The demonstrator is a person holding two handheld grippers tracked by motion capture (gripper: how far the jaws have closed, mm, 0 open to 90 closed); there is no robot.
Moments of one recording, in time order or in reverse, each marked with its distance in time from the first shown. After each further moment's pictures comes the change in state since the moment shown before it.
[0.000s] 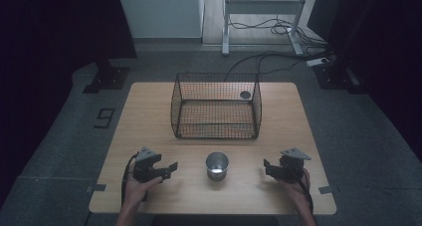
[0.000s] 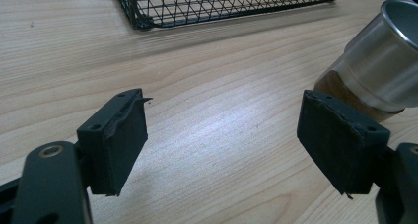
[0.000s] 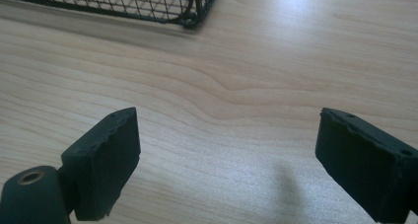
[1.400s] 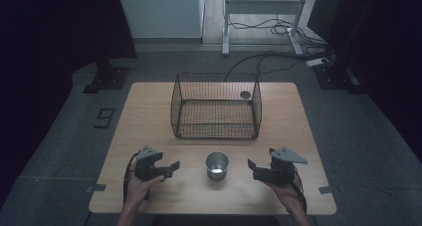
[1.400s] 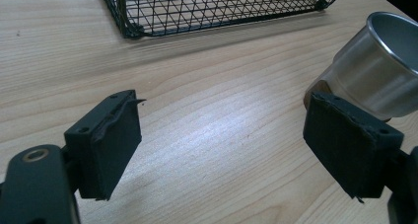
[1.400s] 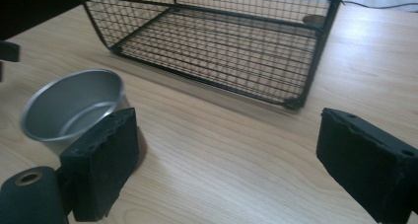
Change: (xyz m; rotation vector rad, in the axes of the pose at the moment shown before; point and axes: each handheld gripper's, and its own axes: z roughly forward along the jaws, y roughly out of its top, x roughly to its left) left arm -0.003 0.005 0.003 -0.016 -0.026 -0.002; right arm 0.058 0.036 -0.052 -0.160 0.206 -0.084
